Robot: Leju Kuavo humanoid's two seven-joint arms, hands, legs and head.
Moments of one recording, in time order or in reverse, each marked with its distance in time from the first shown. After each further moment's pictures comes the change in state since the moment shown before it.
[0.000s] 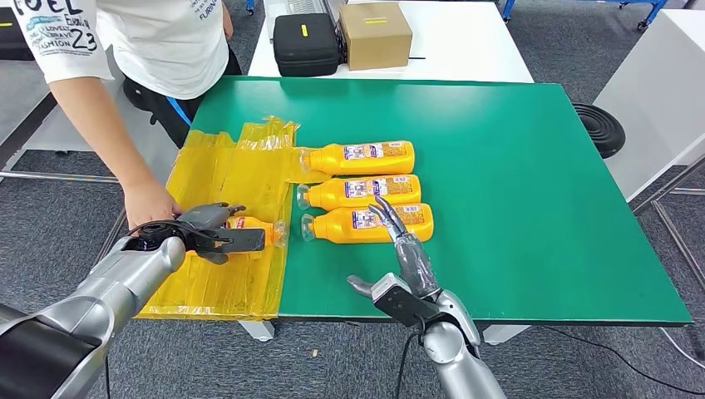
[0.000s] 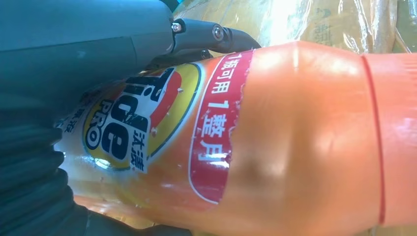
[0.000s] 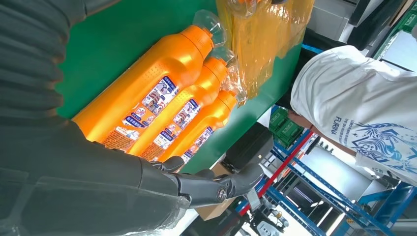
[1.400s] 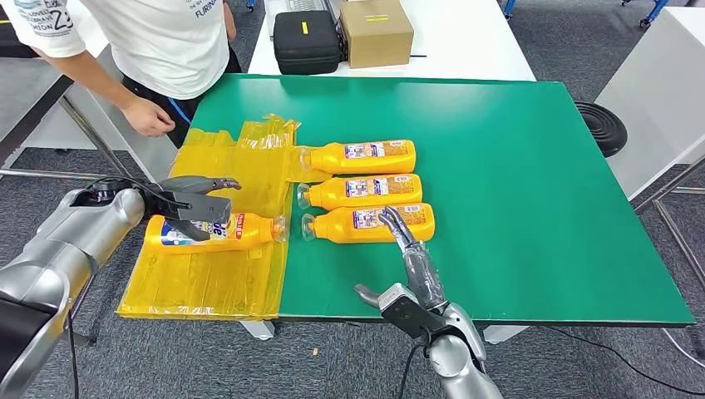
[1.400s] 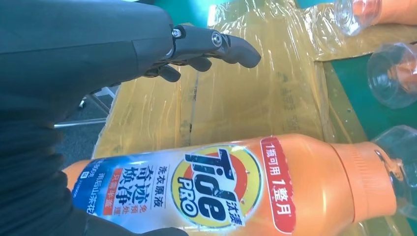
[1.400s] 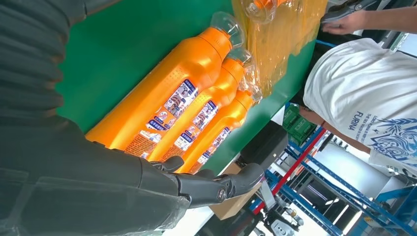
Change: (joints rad) left arm -0.154 0.121 -0.045 -0.088 0.071 -0.271 -0.371; right arm 0.067 0.000 -0.028 -0.044 0.004 -0.014 0.005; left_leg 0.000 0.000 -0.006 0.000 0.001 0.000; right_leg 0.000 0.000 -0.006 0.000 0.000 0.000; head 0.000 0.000
